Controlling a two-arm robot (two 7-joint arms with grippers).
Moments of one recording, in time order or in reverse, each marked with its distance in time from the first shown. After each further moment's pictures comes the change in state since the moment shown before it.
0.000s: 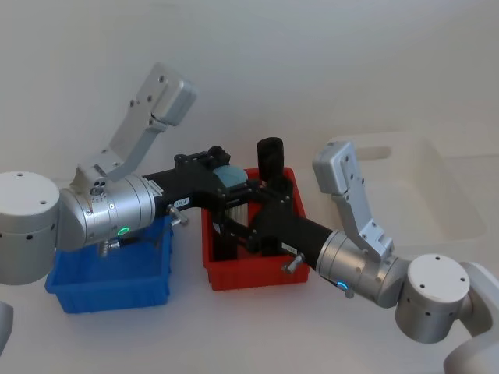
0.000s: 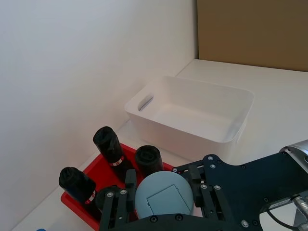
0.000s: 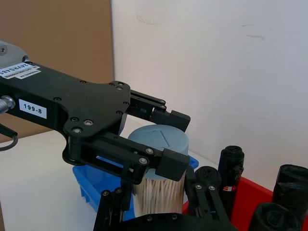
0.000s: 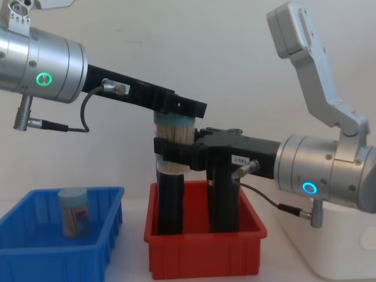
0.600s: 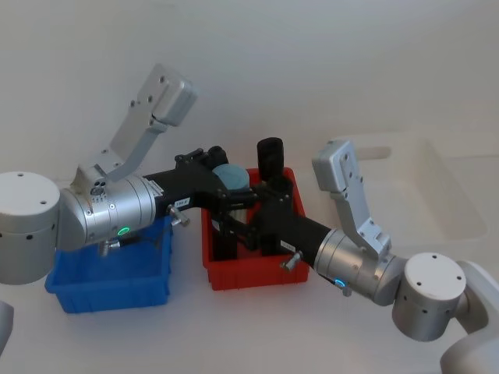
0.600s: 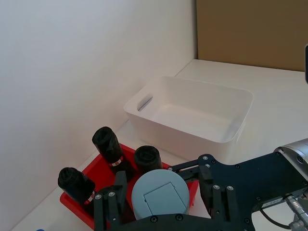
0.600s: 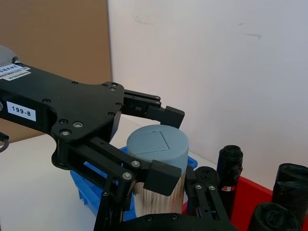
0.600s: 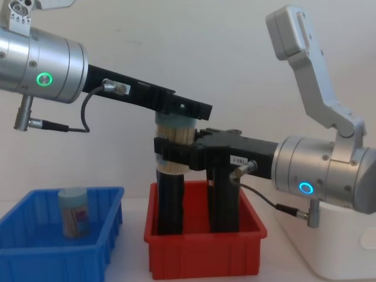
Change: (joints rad) left arm 0.000 0.000 0.000 0.000 -0.001 0.000 -0.001; right arm 0.015 -0.006 -0.005 0.028 0.018 -0.008 -0.008
